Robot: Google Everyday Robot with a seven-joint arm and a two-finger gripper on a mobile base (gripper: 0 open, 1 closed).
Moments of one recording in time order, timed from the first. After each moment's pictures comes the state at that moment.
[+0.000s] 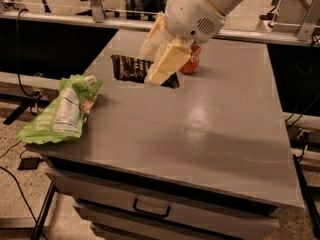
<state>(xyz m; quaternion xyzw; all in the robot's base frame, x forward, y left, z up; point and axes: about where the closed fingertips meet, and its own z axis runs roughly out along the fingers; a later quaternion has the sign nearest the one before) 0.500 0.013 0.991 -0.76 0.57 0.16 0.28</state>
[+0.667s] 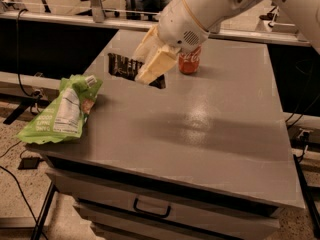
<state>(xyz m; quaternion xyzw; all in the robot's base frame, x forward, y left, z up) 0.542 0.030 0.963 -0.73 0.58 0.19 0.32</state>
